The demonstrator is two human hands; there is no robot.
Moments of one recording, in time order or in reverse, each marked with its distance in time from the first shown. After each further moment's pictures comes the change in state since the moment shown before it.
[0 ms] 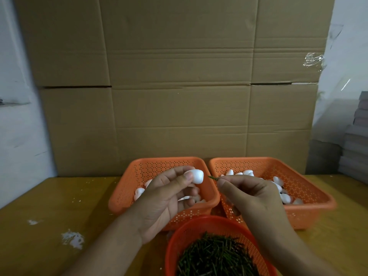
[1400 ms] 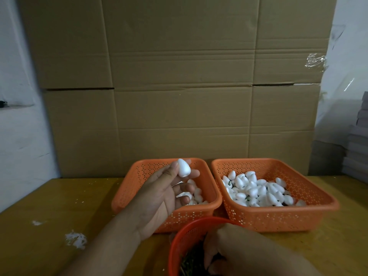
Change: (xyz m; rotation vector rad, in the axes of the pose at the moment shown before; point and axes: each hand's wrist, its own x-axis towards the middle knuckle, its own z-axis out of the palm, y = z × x) left_hand 0.001 0.007 -0.004 -0.062 0.059 0.052; right_hand 0.001 0.040 -0.006 -1.028 -1.012 -0.064
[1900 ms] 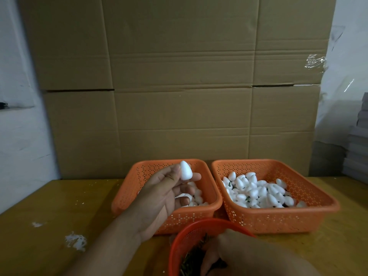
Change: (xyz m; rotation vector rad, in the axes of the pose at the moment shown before) left_hand 0.000 -0.002 0.000 0.054 0.016 0.033; right_hand 0.002 0.000 -0.001 0.047 -0.026 -0.008
